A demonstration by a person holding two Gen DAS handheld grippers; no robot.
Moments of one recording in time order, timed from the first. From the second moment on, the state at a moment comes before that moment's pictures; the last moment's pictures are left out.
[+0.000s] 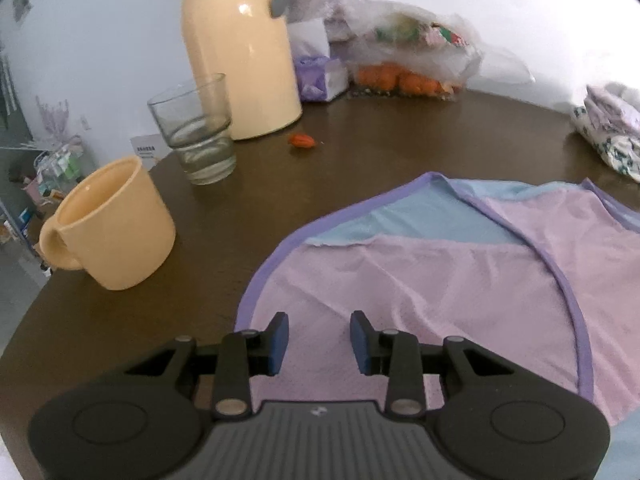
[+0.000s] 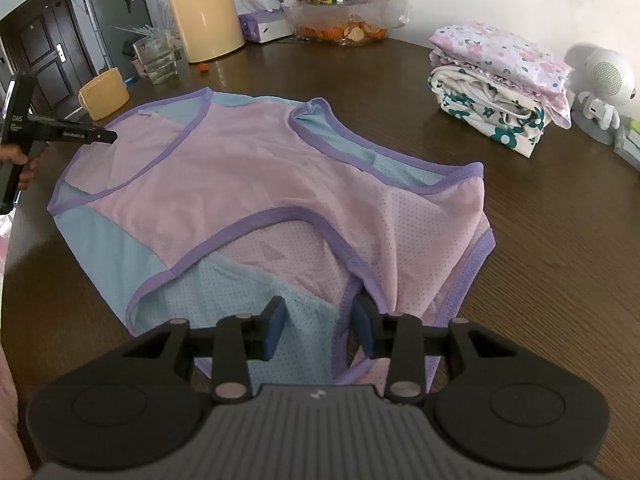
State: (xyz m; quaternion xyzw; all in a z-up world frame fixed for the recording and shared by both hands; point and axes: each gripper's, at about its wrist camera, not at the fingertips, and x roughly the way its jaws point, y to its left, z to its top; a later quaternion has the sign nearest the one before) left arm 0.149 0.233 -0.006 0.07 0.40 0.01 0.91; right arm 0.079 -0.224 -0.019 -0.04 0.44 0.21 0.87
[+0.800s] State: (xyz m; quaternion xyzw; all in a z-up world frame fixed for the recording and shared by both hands) left arm 0.126 0.174 -0.003 0.10 0.40 -0.05 0.91; right arm 0.200 -0.282 -0.012 0.03 0.45 0.10 0.89
